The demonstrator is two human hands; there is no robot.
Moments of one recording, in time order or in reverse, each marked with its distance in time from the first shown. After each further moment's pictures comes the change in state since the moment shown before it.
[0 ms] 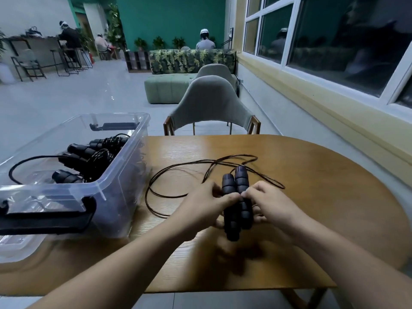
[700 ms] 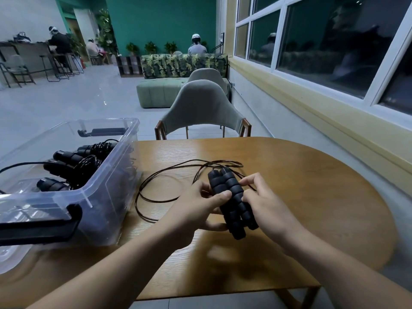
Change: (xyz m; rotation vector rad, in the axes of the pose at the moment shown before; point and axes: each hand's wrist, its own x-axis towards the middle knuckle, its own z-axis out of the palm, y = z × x) left_hand -0.016 0.015 0.003 -0.426 -0.084 -0.041; right_hand -0.029 -0.005 -0.008 -0.048 0.043 -0.217
